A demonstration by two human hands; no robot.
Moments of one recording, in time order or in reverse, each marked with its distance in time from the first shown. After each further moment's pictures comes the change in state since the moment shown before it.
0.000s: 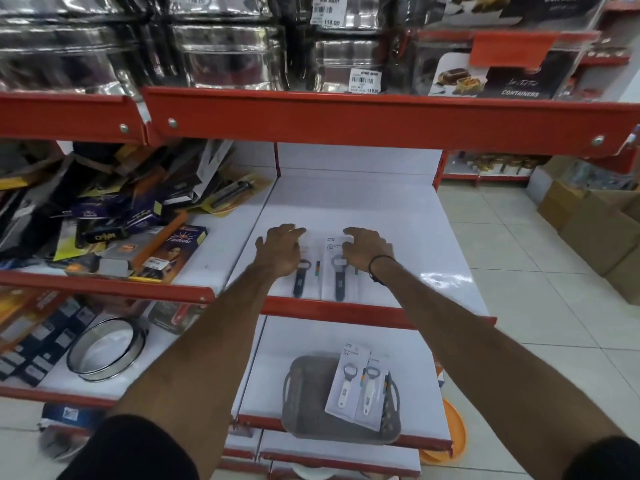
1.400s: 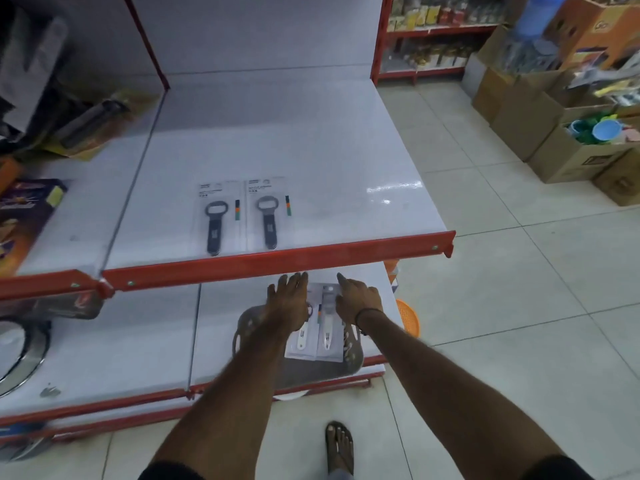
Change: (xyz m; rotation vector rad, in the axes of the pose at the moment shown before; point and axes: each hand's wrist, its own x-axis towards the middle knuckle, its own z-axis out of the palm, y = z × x) left_hand -0.077 0.021 0.260 0.271 -0.332 0.250; right_hand -0.085 0.185 0.178 -0.137 -0.223 0.237
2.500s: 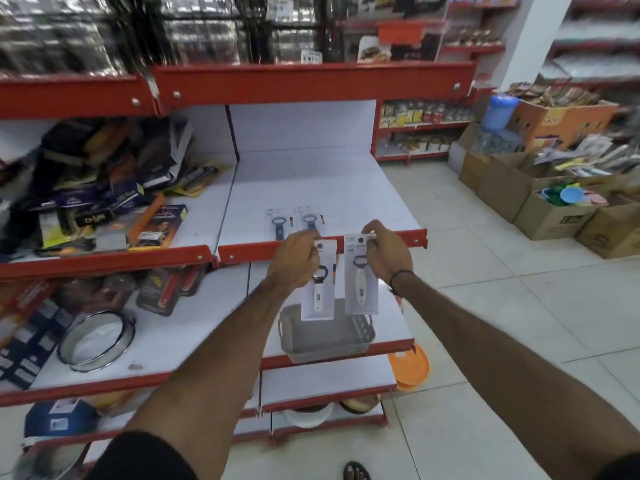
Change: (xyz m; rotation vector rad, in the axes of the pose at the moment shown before) left_hand -0.176 0.008 -0.203 -0.430 0.572 0.196; right_hand -0.190 -0.076 -0.146 0.326 0.655 -0.190
